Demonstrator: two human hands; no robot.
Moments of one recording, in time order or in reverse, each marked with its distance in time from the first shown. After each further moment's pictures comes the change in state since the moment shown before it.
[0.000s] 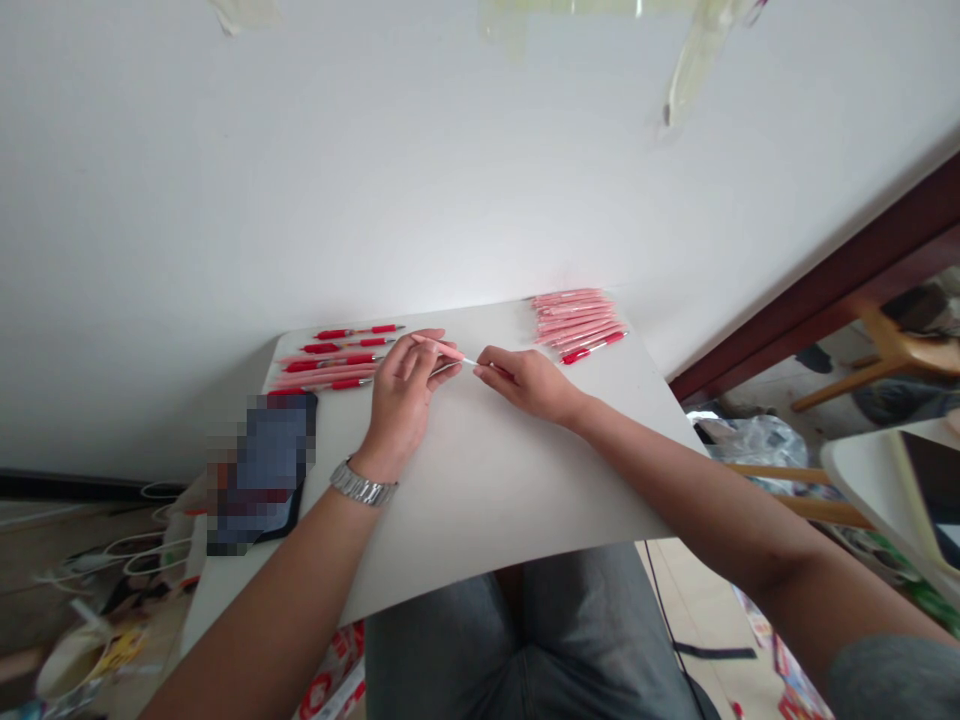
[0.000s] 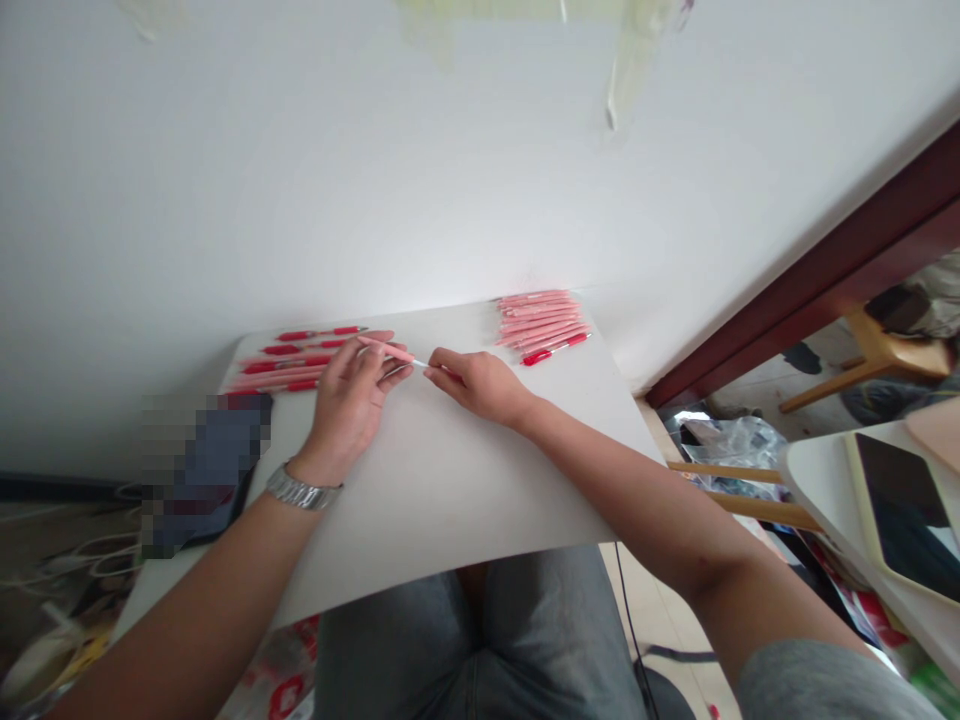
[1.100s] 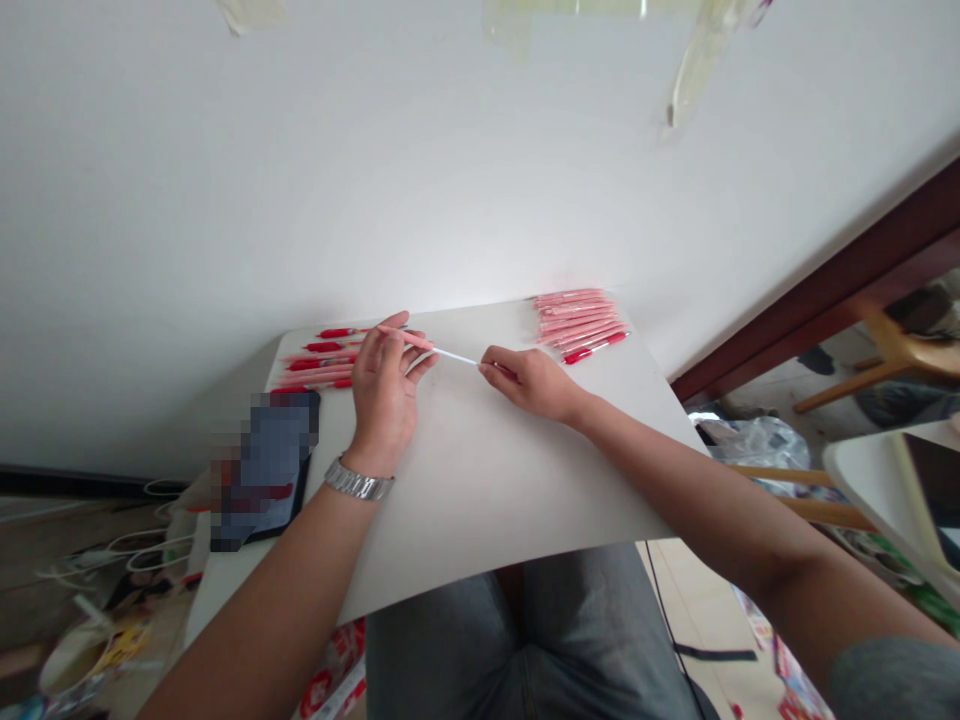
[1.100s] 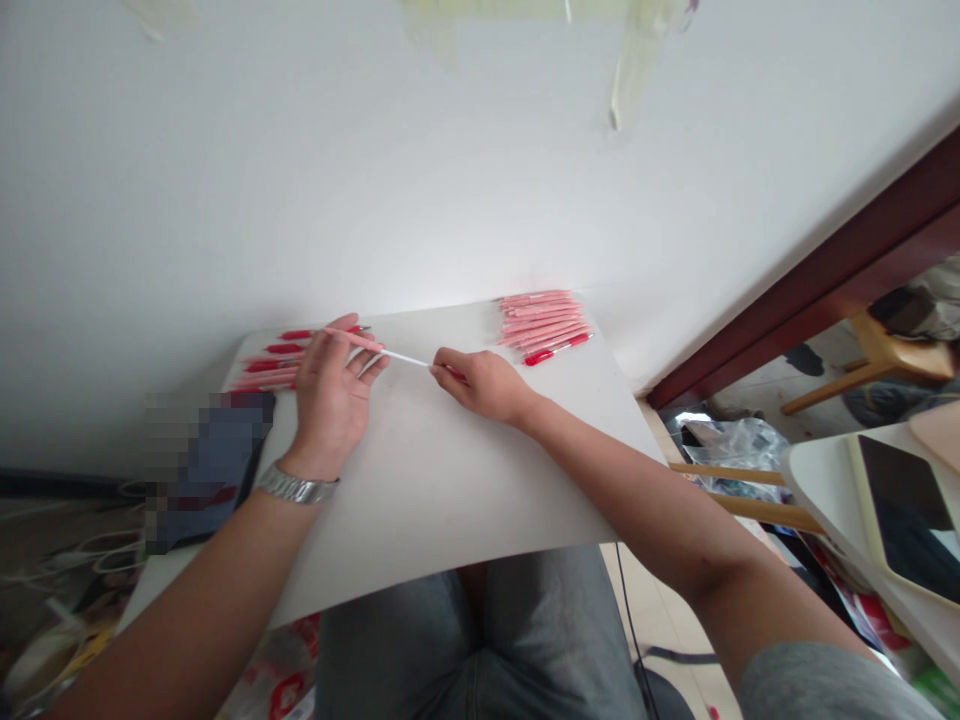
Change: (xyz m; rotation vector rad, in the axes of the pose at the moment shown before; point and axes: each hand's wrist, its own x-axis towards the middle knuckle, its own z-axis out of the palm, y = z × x) left_hand 0.012 0.006 -0.008 -0.076 0.234 0.035; right_hand -0.001 -0.004 -0.006 -0.053 -0.040 0.040
